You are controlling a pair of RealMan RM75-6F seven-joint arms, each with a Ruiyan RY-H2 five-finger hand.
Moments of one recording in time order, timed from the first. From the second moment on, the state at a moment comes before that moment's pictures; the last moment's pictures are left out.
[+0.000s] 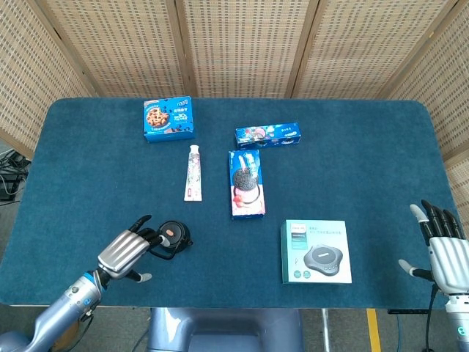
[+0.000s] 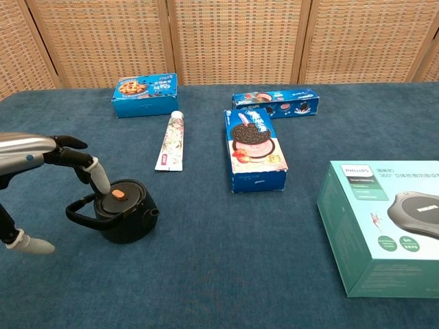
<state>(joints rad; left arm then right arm) -0.49 -1.20 0.01 -1.90 1.48 0.96 0.27 0.09 -1.00 0.08 -1.73 -1.47 1.45 -0.03</state>
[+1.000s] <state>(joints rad) -0.53 -1.26 0.06 -1.81 1.46 0.91 0.22 0.09 -1.00 0.08 -1.73 -1.46 1.44 -0.04</state>
